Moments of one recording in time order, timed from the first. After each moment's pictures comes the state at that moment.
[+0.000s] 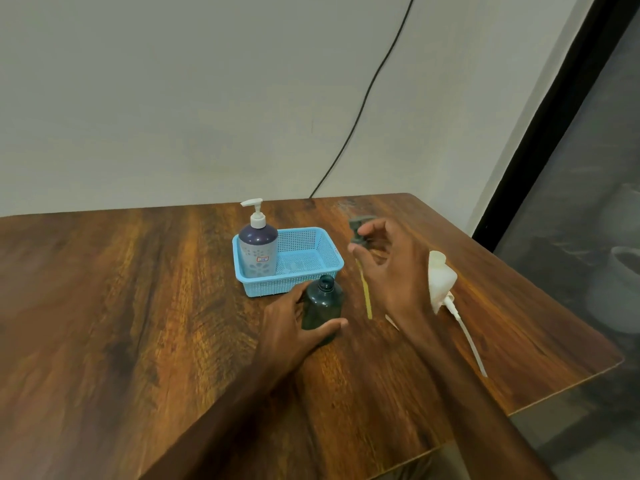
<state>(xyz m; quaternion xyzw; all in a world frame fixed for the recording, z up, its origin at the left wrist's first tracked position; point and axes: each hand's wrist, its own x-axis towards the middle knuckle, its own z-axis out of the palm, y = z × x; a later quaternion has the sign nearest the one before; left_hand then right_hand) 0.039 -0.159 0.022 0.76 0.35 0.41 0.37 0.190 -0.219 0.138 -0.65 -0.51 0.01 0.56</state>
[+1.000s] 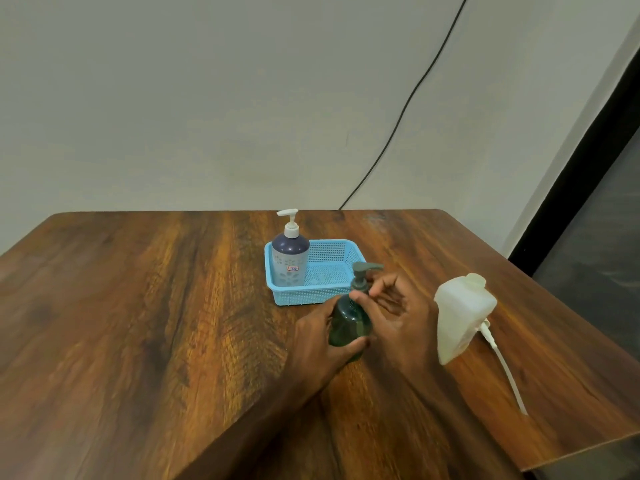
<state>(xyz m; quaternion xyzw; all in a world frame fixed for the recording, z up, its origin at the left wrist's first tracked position) 0.040 -0.162 0.020 0.75 0.35 0.40 0.39 0.169 -0.222 0.085 -0.58 -0.54 0.08 0.60</state>
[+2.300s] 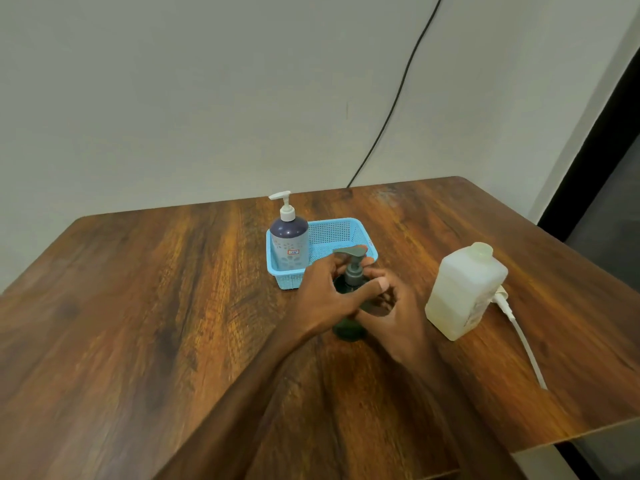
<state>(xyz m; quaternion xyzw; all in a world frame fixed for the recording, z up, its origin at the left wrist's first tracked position) 0.057 -0.146 0.078 0.75 0.33 0.36 0.45 0.191 -0.221 0.051 -0.60 -0.54 0.25 0.54</state>
